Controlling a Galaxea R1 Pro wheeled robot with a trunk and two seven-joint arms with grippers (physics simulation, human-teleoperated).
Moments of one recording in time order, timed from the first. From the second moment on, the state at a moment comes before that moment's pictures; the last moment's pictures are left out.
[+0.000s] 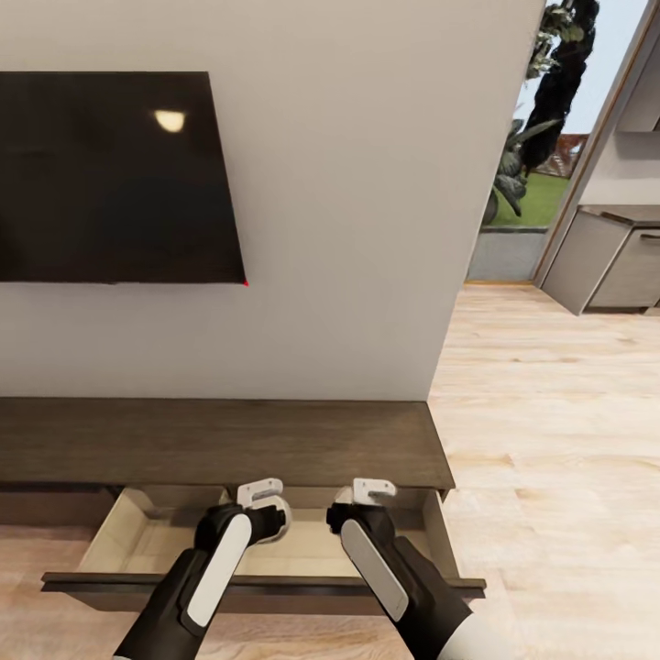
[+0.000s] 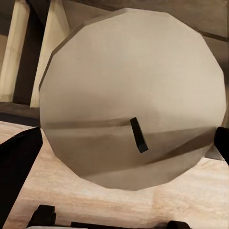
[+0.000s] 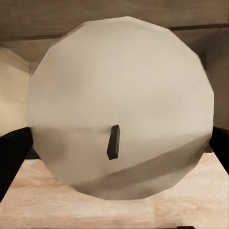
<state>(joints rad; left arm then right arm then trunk) -0.39 -0.09 -0.22 -1.24 0.60 0.82 0.60 -0.52 0.17 0.56 -1.04 -0.72 0.61 -0.78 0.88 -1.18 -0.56</state>
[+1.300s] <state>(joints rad) -0.39 -0.09 -0.24 -1.21 0.60 0.76 0.59 -0.52 0.17 0.56 -1.02 -0.69 0.55 -0.70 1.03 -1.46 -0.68</state>
